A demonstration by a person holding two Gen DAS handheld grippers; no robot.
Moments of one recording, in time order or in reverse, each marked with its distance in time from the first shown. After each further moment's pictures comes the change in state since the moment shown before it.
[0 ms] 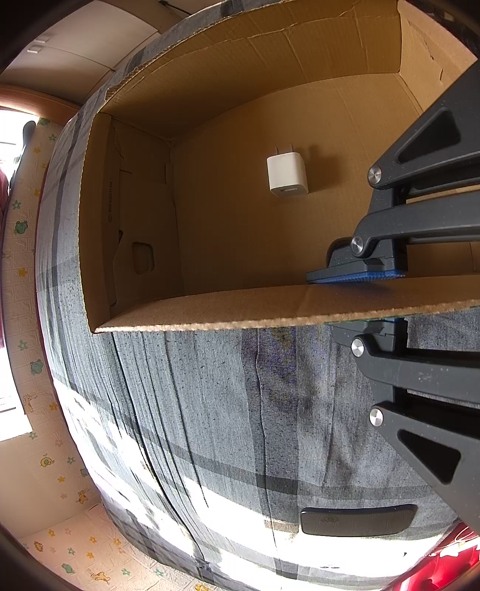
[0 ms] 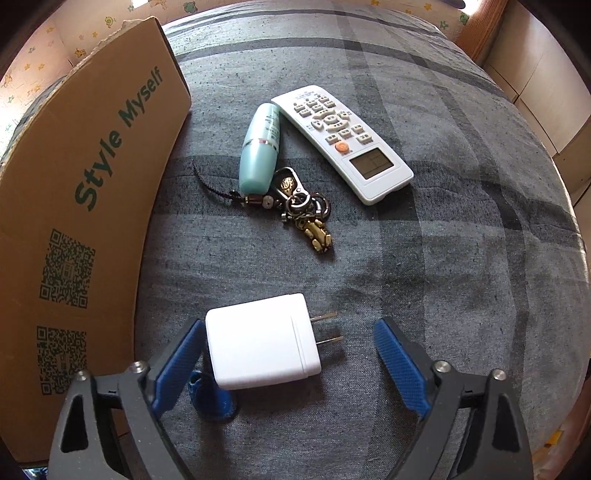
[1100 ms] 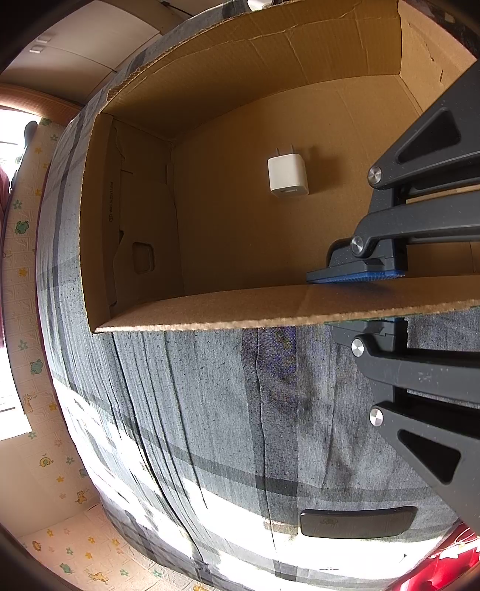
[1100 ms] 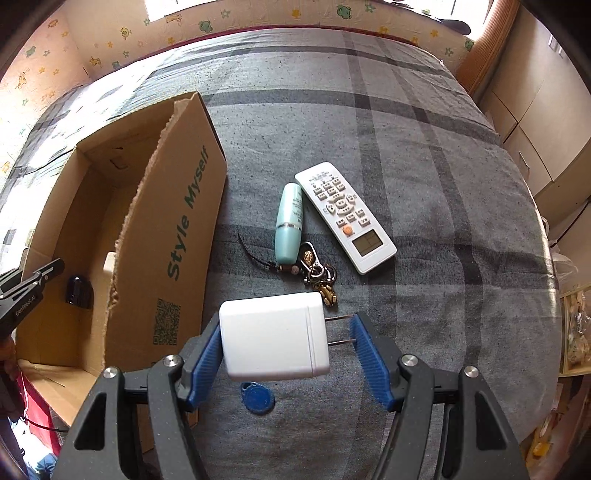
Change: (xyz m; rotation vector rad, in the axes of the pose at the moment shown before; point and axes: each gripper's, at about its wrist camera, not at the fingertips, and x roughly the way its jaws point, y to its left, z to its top) left arm 0.000 0.002 -0.001 -0.004 -0.001 -0.005; right arm -0.076 0.016 0.037 -0.035 -0.068 0.008
